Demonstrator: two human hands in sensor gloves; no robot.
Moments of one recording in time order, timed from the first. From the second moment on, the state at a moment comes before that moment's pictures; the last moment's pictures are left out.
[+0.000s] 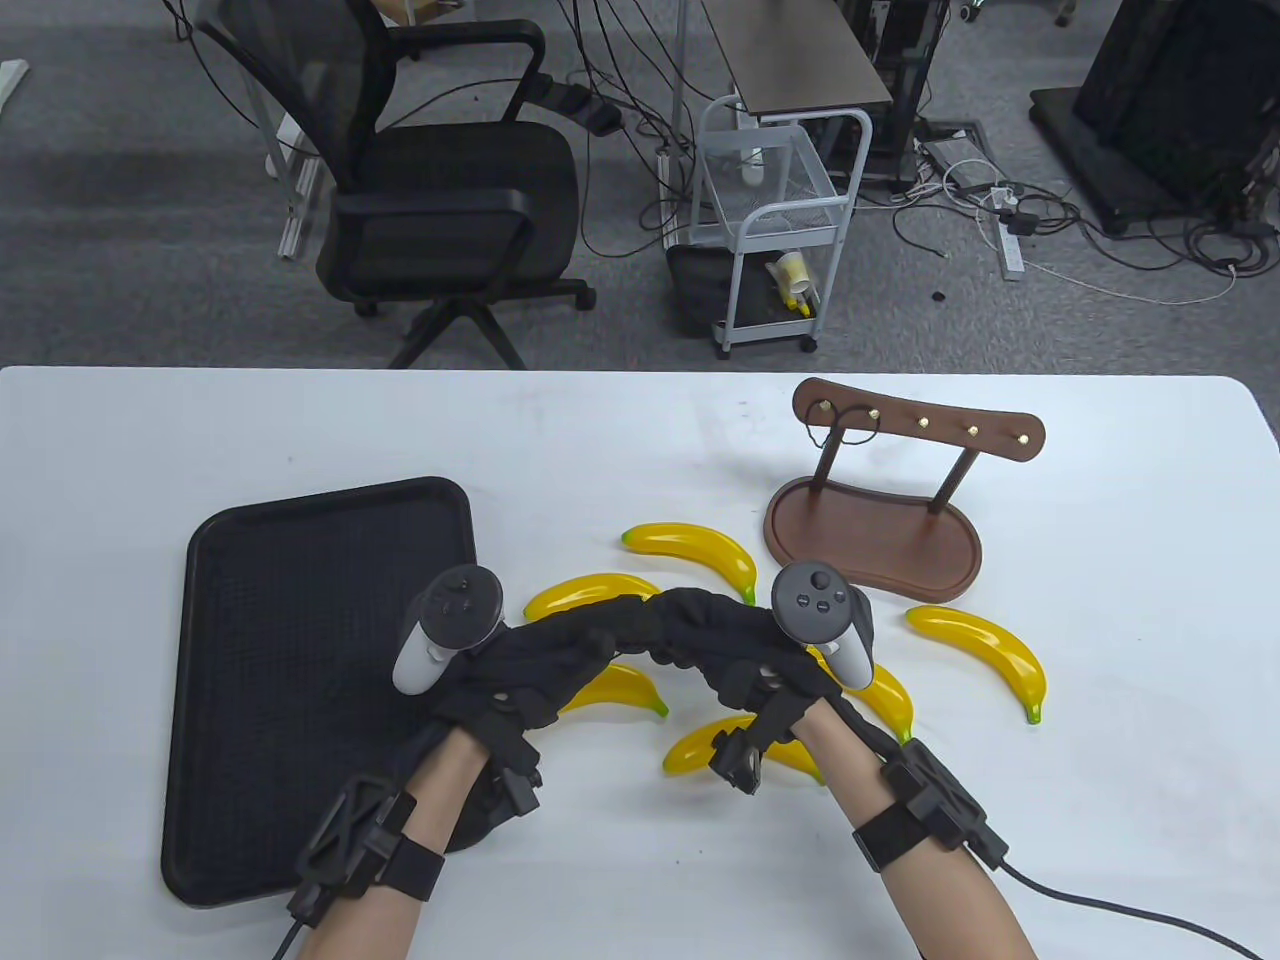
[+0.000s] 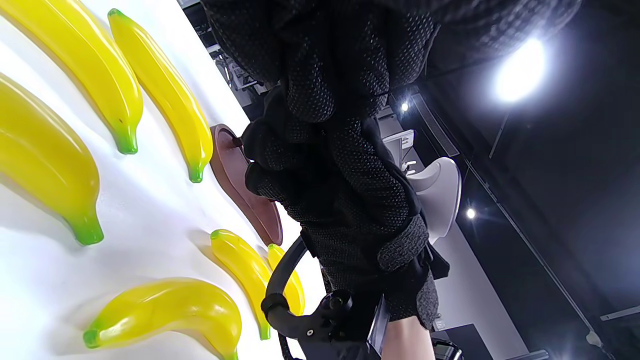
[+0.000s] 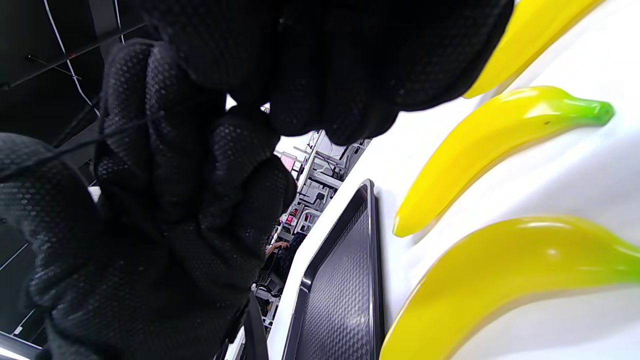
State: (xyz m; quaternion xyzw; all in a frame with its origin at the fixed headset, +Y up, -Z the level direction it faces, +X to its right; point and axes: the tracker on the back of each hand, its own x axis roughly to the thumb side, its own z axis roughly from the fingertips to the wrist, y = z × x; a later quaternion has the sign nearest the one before) left_hand -0.143 -0.724 -0.308 -0.21 -0.30 0.55 0.75; right_hand 0.104 -0.730 -0.333 0.24 0.13 0.81 0.52
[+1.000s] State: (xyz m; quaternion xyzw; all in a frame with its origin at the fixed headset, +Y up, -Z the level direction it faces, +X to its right) left_hand -0.181 -0.708 -0.311 -0.09 -0.21 0.37 0.90; right_hand 0.153 -0.727 -0.302 0.27 0.07 0.92 0.28
